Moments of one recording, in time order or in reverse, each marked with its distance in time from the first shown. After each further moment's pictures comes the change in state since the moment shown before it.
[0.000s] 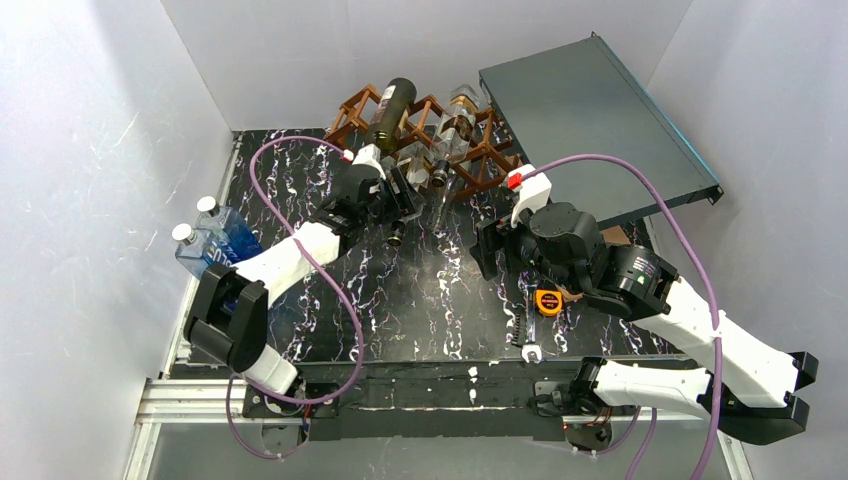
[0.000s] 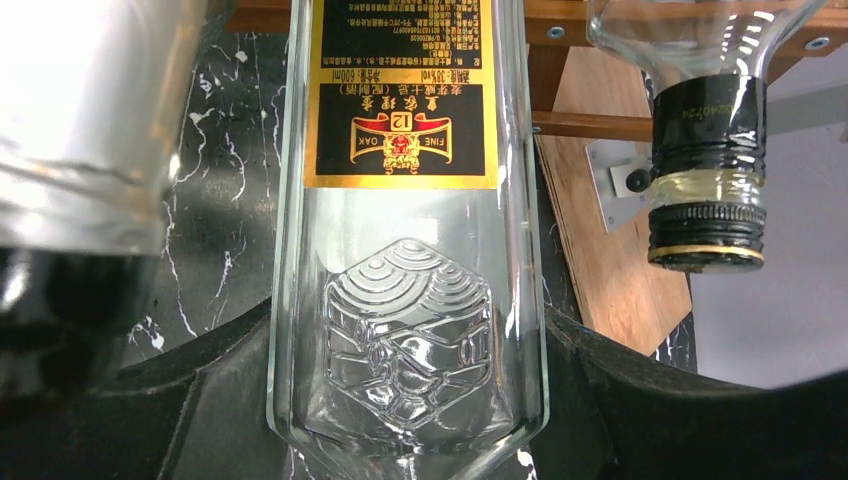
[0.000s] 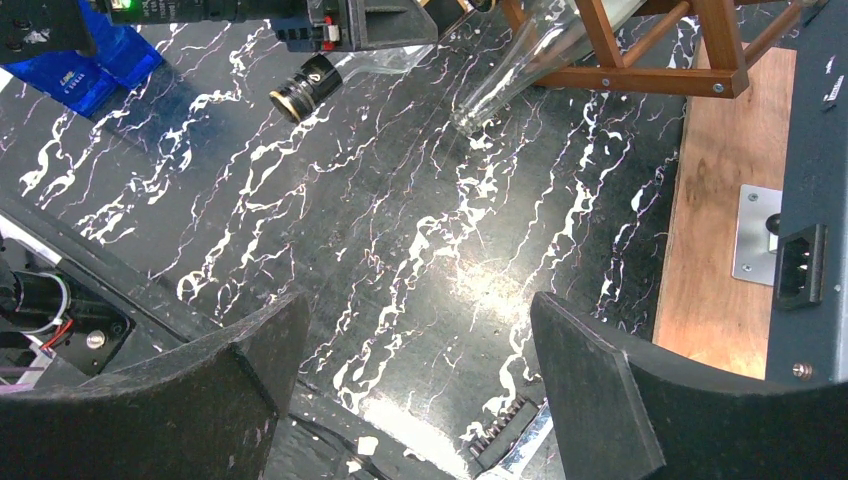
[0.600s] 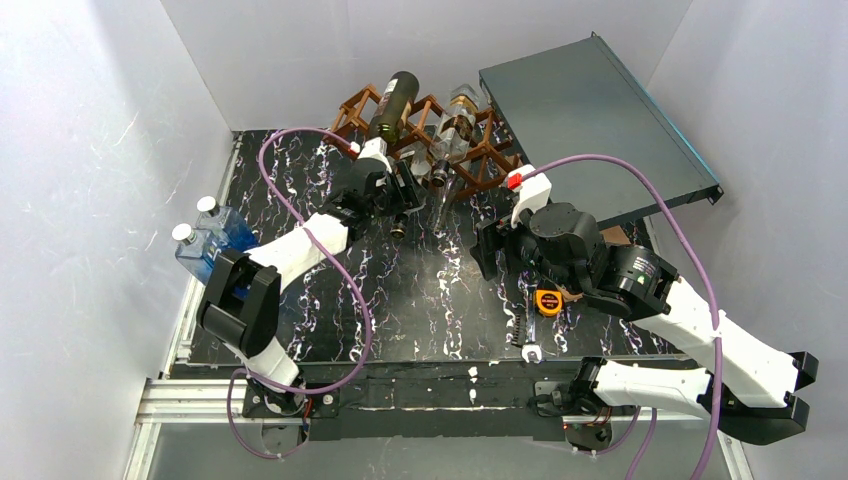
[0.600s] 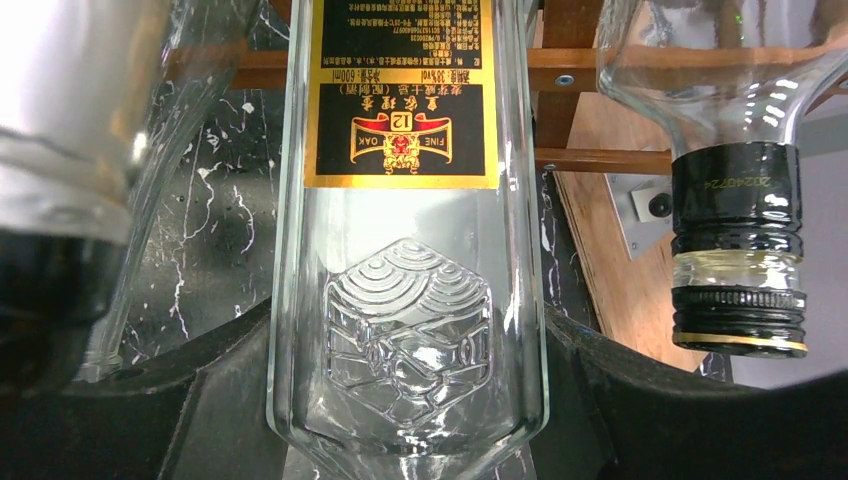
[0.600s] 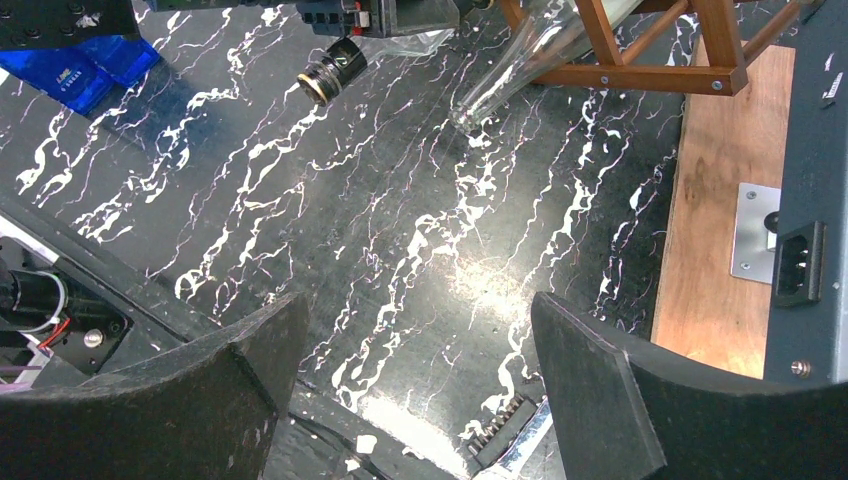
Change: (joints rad) left arm 0.000 0.099 0.073 0.040 -0.026 0.063; right arm 0.000 0.000 0.000 -0.004 0.002 0.000
